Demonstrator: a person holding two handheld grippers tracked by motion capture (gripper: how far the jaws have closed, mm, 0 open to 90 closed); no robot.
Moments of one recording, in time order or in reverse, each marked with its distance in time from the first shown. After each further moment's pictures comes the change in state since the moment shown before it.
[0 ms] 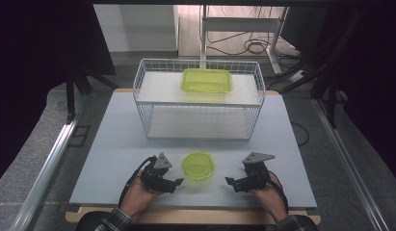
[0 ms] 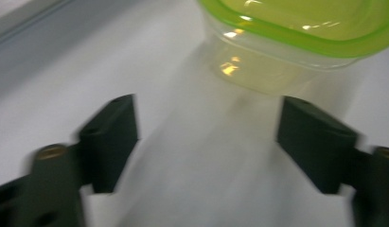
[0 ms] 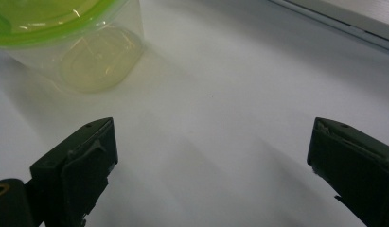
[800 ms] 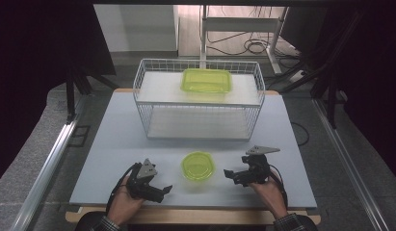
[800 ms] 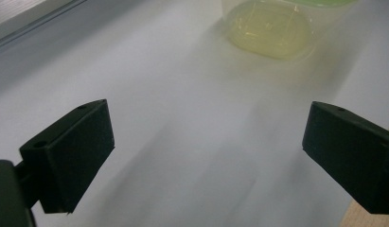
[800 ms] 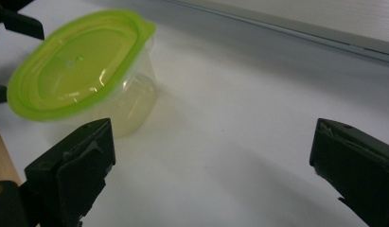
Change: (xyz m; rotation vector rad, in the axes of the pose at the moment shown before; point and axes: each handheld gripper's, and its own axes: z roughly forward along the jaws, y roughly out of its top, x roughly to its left) left arm 0.007 -0.033 -0.023 -0.052 0.018 0.010; right arm -0.007 0.018 -0.005 -0.053 0.079 0.154
